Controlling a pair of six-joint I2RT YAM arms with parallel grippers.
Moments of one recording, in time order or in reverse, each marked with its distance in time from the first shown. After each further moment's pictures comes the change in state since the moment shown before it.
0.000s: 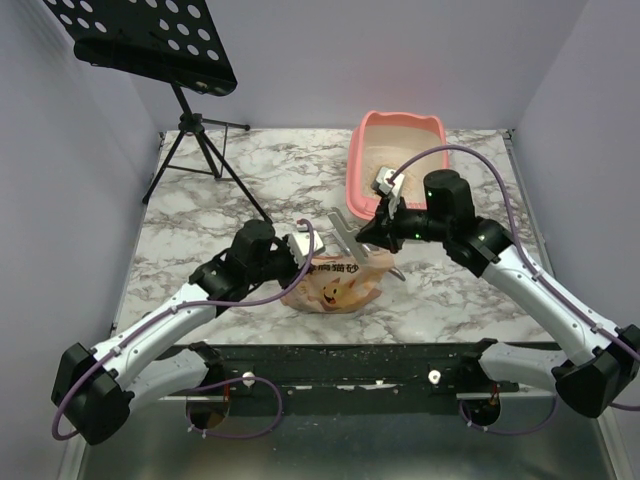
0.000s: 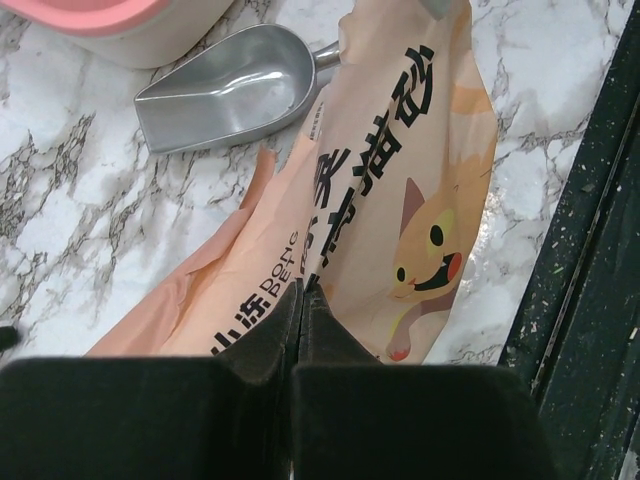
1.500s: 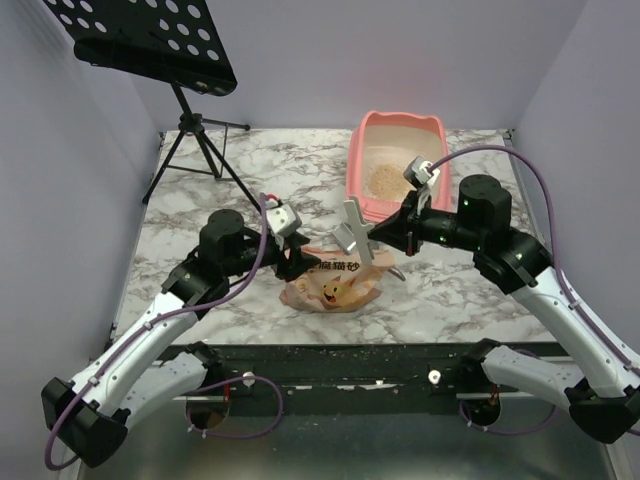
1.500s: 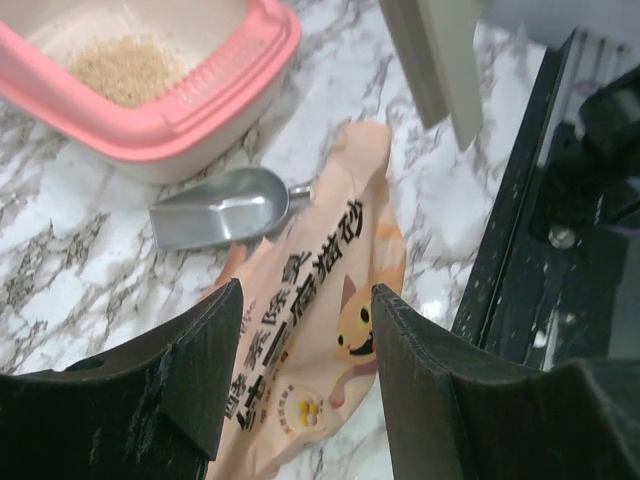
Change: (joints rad) left arm 0.120 -0.140 0.100 0.084 0.188 -0.288; right arm 0.000 -0.136 0.052 -0.021 -0.003 0.238
